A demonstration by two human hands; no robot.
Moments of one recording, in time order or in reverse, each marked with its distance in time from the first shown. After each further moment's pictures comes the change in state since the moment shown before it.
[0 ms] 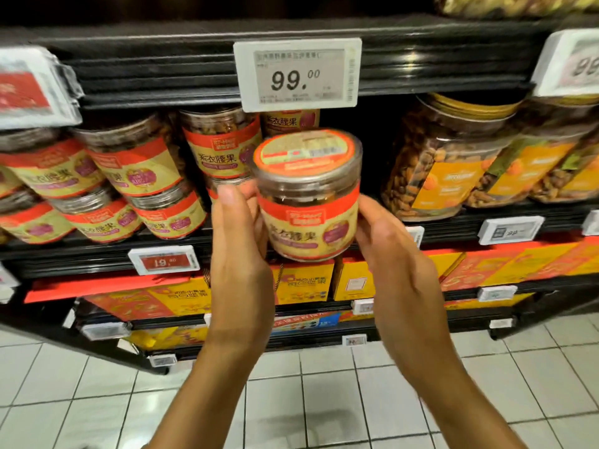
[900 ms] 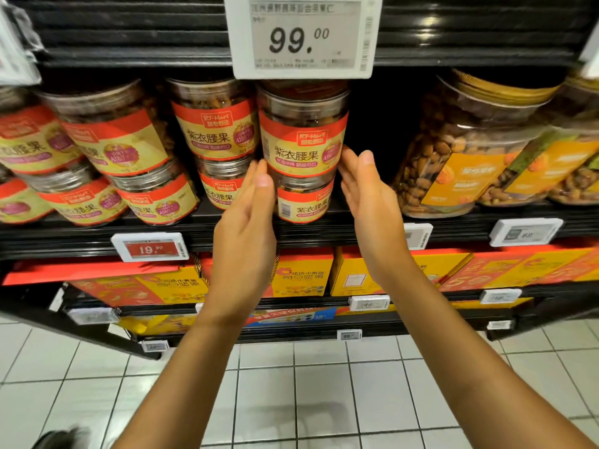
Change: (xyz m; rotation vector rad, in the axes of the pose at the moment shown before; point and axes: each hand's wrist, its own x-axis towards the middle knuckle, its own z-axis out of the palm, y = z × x) left_hand 0.034 -0.046 -0.016 0.332 -0.053 -0.082; right_hand 0.082 0.054 0.002 -0.012 -0.017 0.131
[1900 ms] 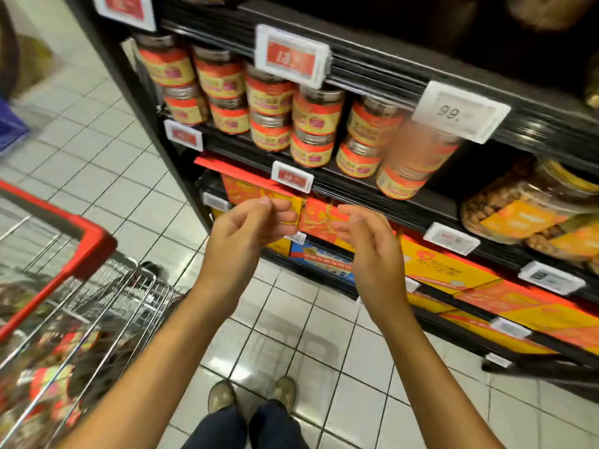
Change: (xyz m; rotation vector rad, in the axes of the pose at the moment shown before) left_hand -0.149 0.118 -0.099 -0.244 0.432 -0.311; right_hand -0.137 -0.099 0.064 -0.139 -0.269 0.117
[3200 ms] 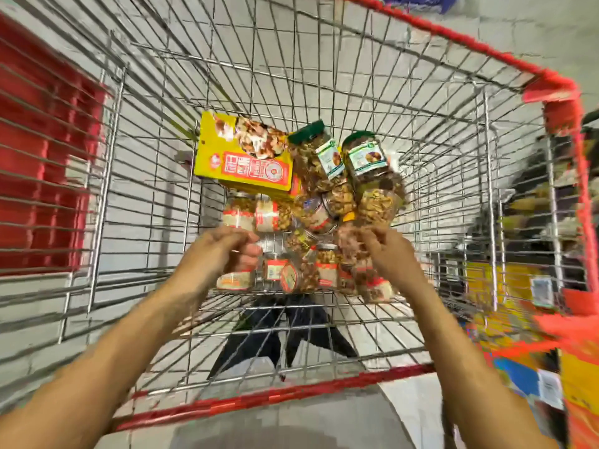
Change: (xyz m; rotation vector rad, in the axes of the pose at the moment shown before) left_hand -0.333 -0.069 -0.571 -0.401 1.012 -0.545; right_hand -0.264 0.003 0.545 -0.853 -1.303 -0.111
